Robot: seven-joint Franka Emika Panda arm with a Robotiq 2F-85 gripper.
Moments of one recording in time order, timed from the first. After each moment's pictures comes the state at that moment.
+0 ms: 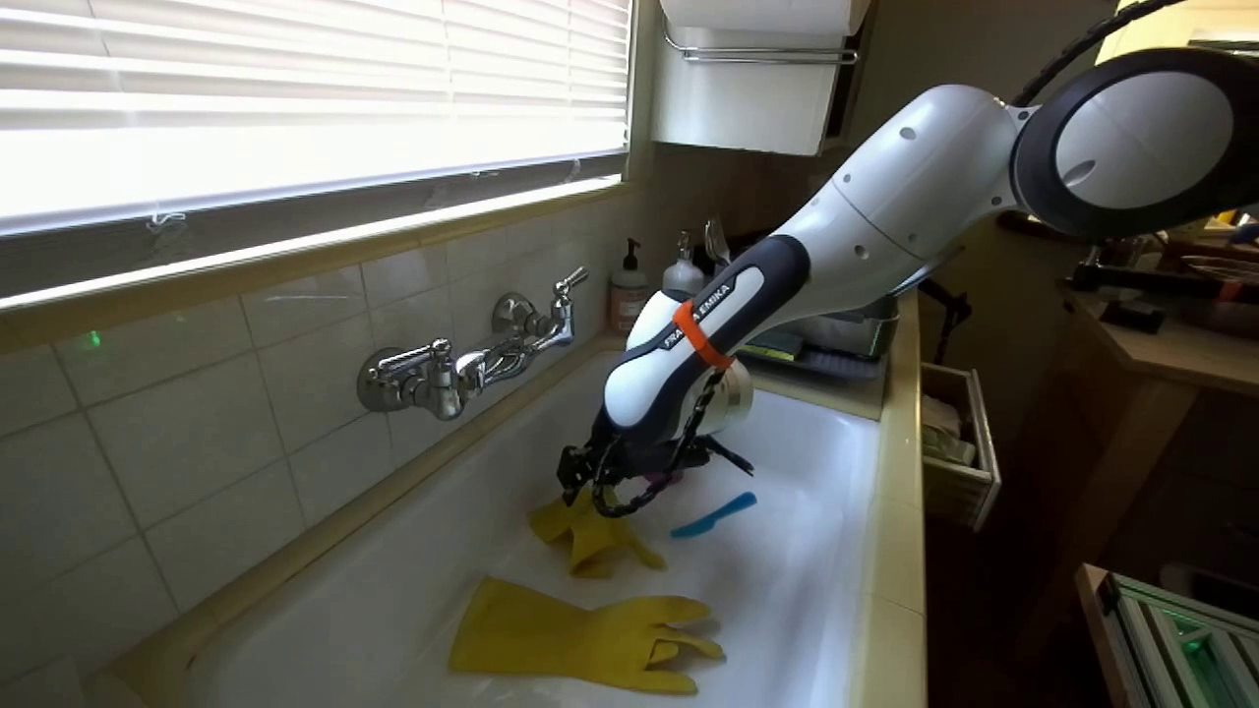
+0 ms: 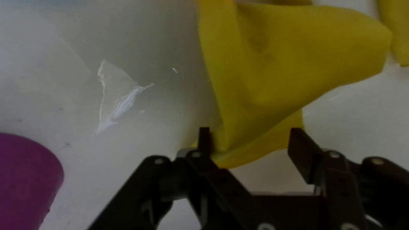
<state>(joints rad) -0.23 0.90 0.13 -1.69 0.29 2.88 0.03</state>
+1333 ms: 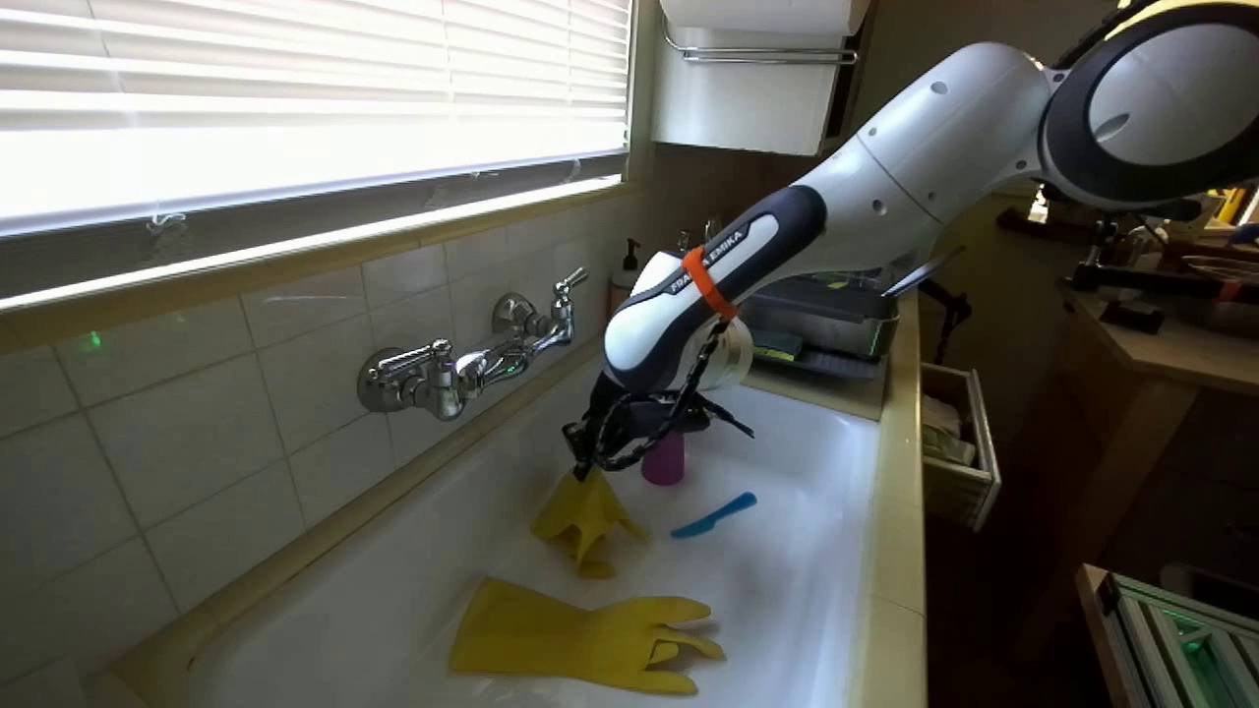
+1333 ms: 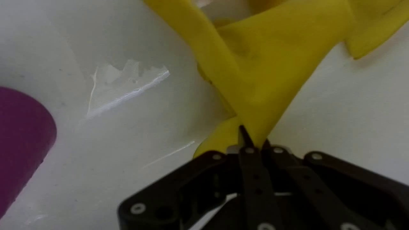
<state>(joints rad) -0.29 0.82 0.18 -1.68 0.29 2.75 -0.06</state>
